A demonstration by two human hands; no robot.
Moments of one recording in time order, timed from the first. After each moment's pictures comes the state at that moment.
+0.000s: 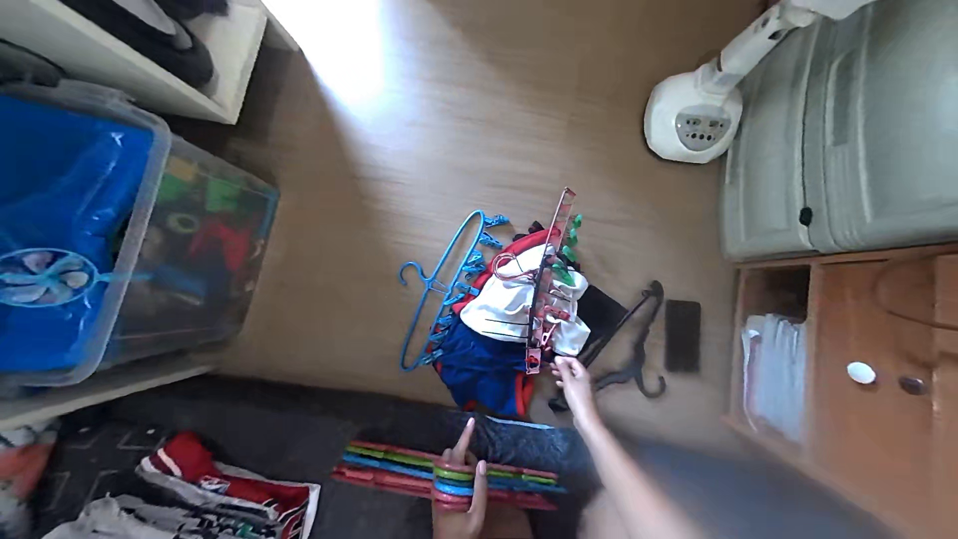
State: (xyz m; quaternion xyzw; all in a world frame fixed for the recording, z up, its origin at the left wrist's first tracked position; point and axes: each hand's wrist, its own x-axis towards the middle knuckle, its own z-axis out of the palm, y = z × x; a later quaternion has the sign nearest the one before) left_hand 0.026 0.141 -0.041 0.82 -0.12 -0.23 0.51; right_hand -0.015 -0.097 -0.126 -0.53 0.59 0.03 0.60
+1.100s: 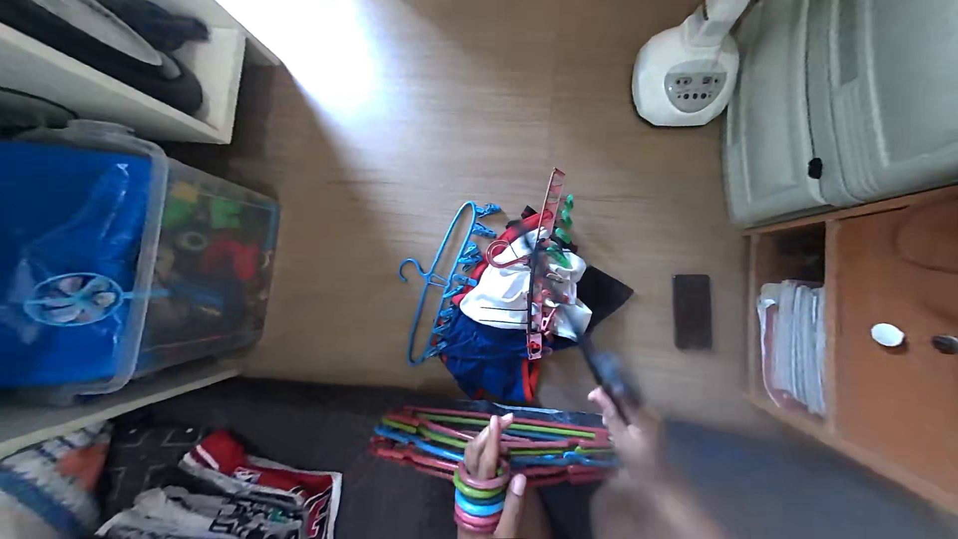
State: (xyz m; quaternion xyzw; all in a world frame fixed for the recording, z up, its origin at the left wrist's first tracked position) left_hand 0.032 0.100 0.012 0.73 -0.26 -0.24 0.59; right_hand -0.087 -0.094 -0.037 -0.78 0.33 -0.22 0.48
